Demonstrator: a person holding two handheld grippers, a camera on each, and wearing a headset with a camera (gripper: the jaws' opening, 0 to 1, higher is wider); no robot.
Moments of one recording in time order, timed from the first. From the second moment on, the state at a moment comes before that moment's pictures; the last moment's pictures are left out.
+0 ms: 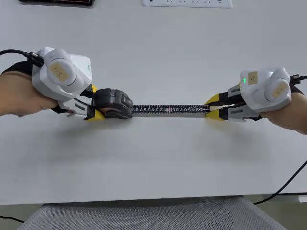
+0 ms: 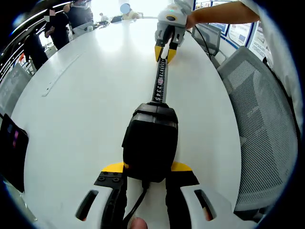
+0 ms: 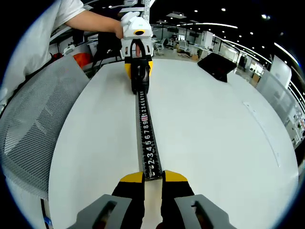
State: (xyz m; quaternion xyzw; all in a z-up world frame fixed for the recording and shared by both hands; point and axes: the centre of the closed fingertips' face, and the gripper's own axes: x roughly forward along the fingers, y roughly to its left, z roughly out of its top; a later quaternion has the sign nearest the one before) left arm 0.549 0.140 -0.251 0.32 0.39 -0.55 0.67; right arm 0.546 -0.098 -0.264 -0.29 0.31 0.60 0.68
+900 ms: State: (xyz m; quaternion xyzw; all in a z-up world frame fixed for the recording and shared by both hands) left arm 0.549 0.141 -0.251 0.32 0.39 -0.55 0.67; right arm 0.548 -0.133 -0.269 -0.30 0.34 0.58 0.68
